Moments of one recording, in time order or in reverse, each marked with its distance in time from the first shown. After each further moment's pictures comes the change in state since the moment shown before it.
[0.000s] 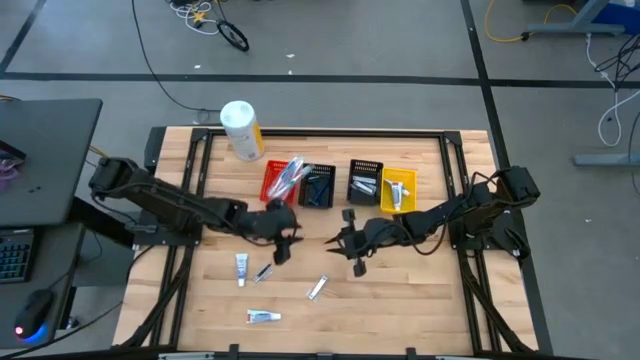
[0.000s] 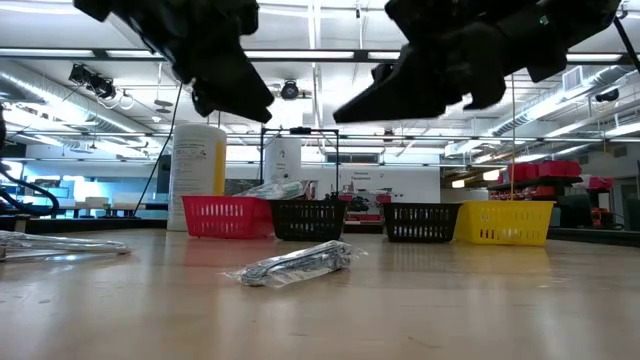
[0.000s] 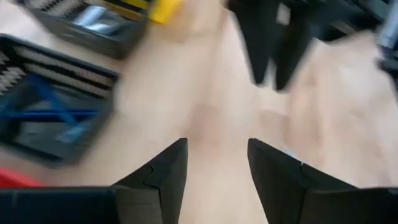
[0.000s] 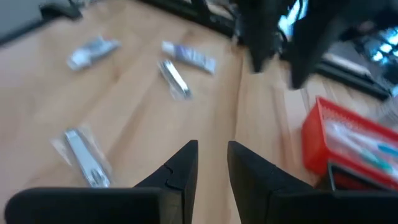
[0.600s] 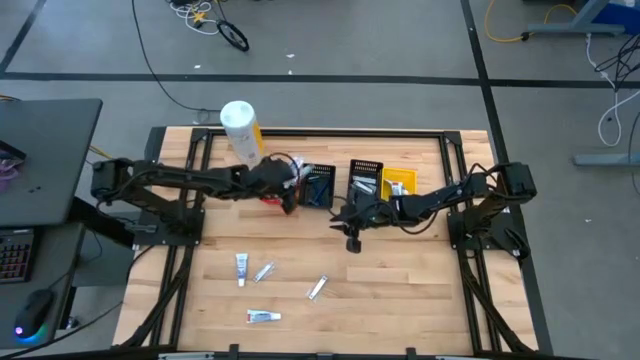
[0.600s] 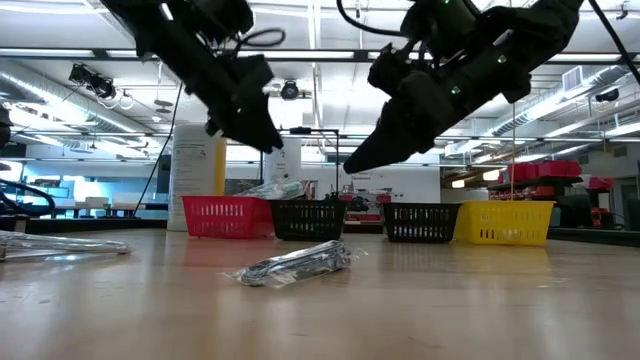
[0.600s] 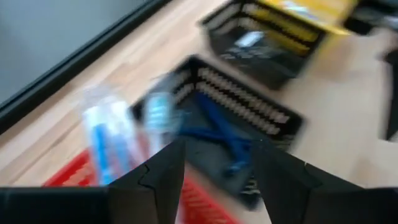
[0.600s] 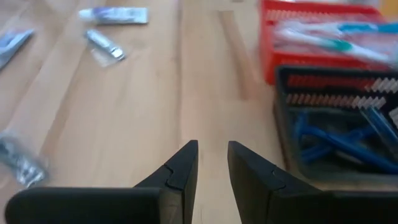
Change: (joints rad) left arm 0.403 0.000 -0.020 0.002 -0.030 0.125; right arm -0.186 0.000 0.000 -0.151 -0.062 0.293
